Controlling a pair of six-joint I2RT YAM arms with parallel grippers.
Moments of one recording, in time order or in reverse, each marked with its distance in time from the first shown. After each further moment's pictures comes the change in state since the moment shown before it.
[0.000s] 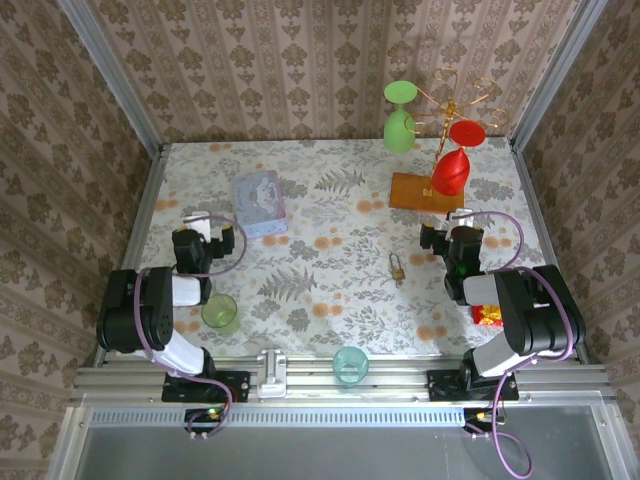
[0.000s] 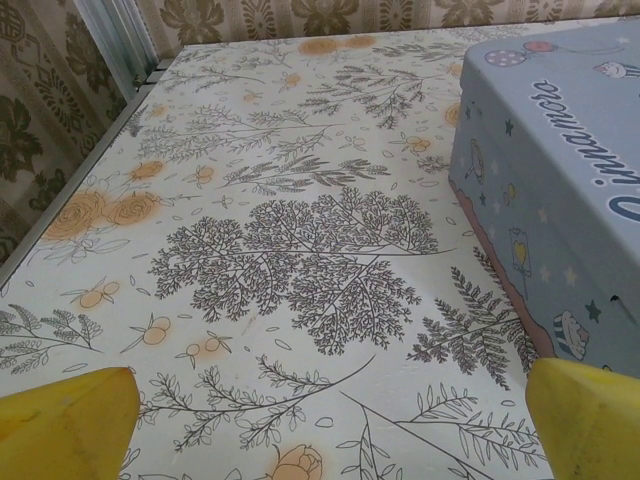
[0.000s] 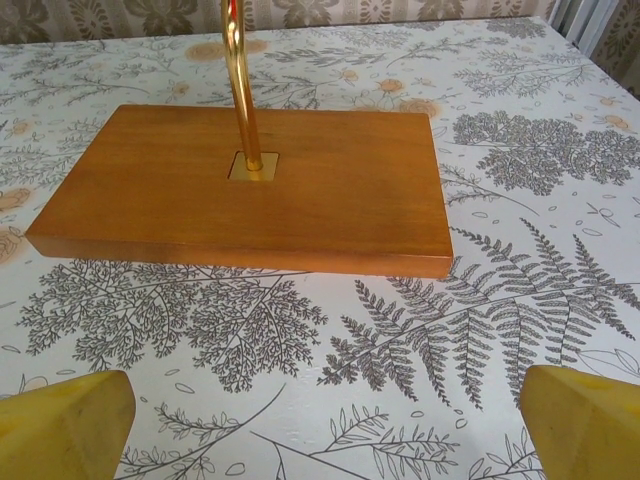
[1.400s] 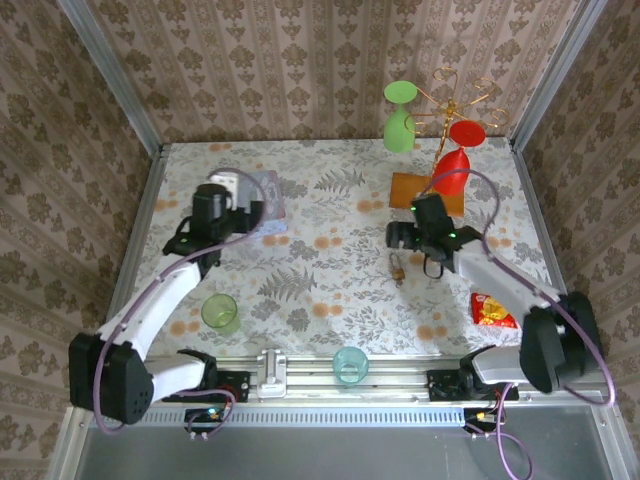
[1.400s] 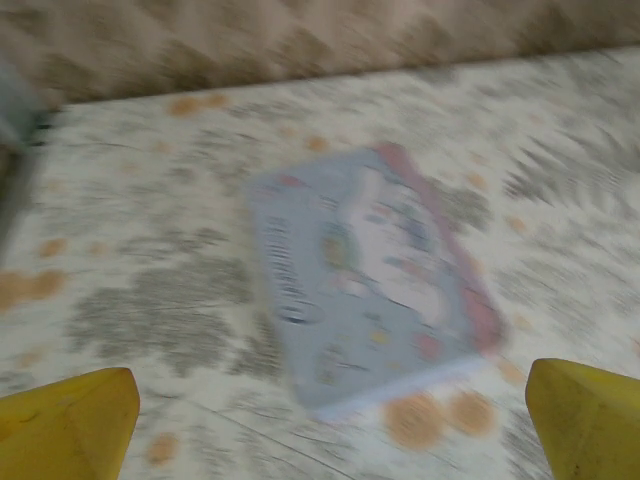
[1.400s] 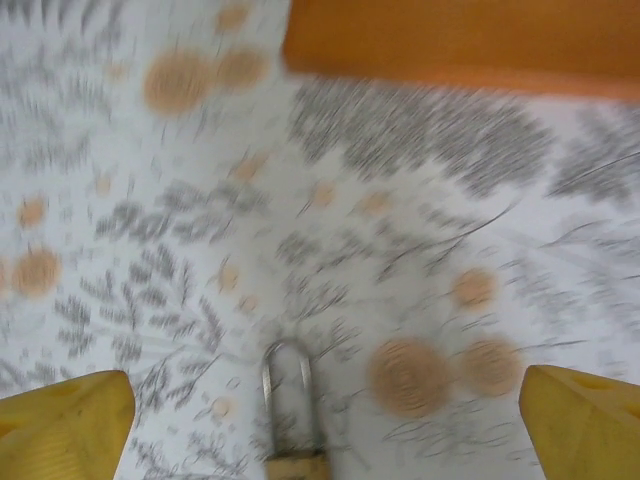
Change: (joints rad) left arm -0.307 -0.389 0.490 -1.043 -0.152 -0.143; right arm 0.262 -0.220 0.490 -1.178 -0.044 0.304
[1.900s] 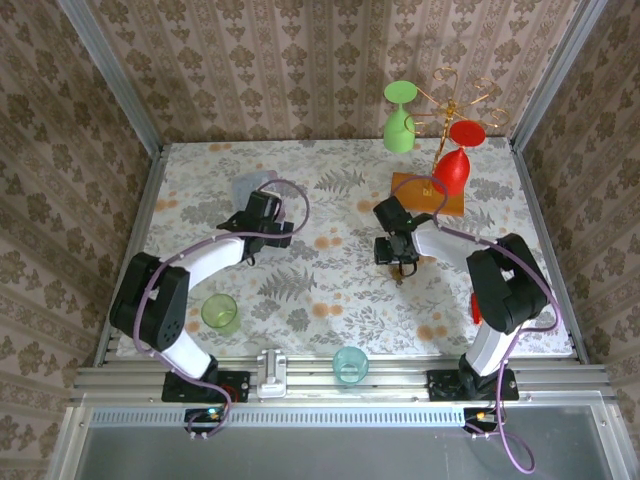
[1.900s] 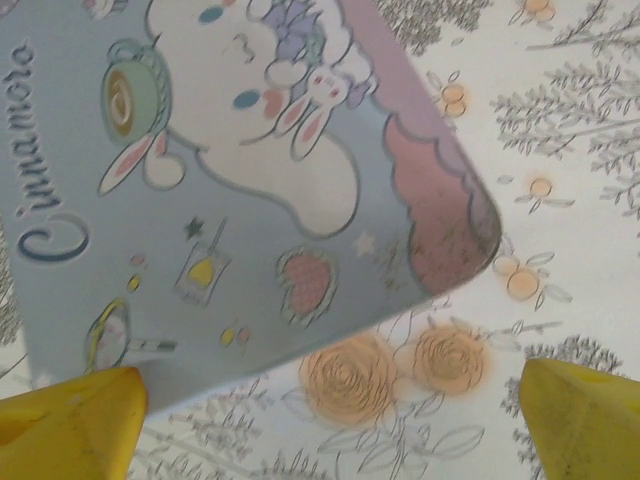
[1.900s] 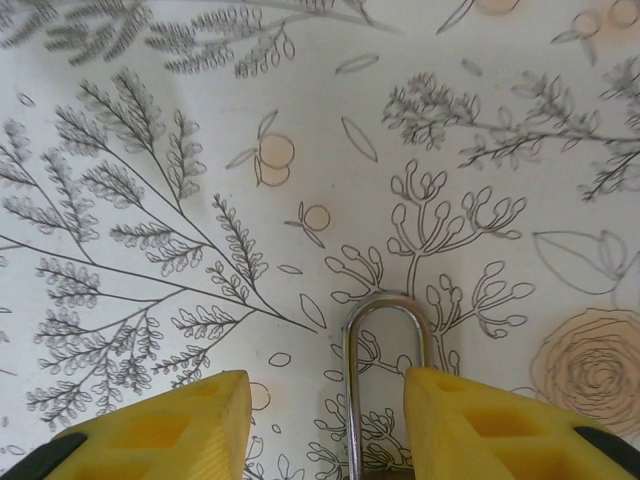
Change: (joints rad) left arm -0.188 0.425 0.072 -0.002 -0.082 -0.027; right arm 0.129 0.414 0.179 -0.138 -0.080 0.024
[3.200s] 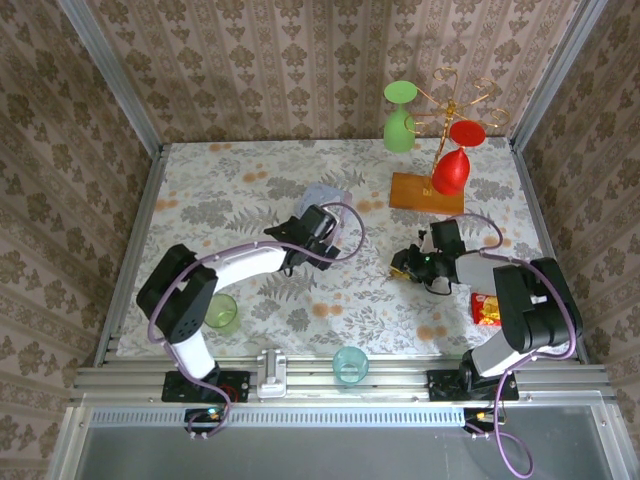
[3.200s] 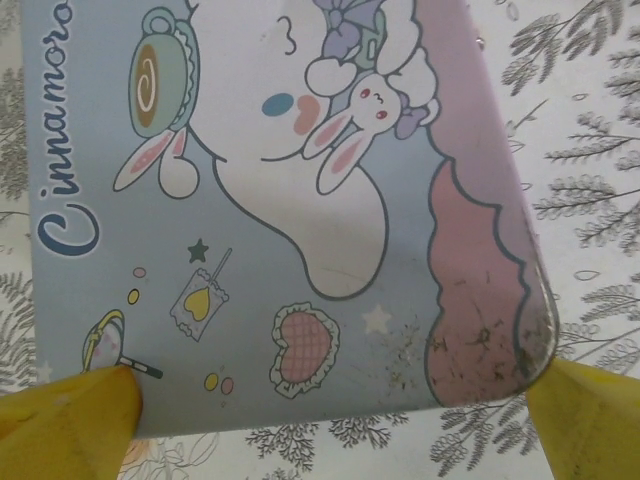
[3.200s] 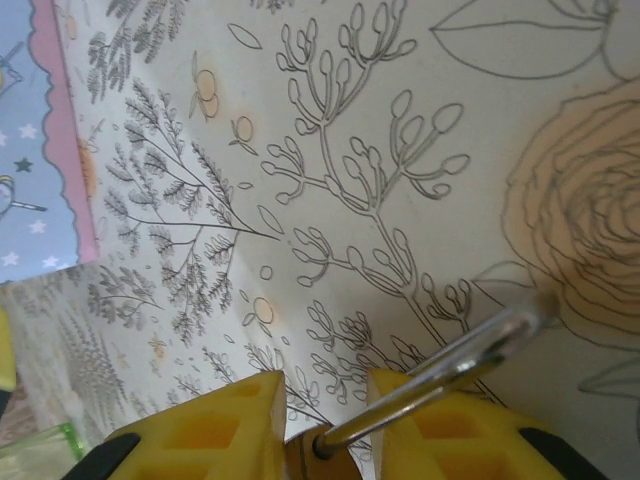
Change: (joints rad) left arm -0.318 0.148 0.148 -0.093 -0.072 0.131; right arm -0.299 -0.182 -0.433 0.458 -0.592 0.285
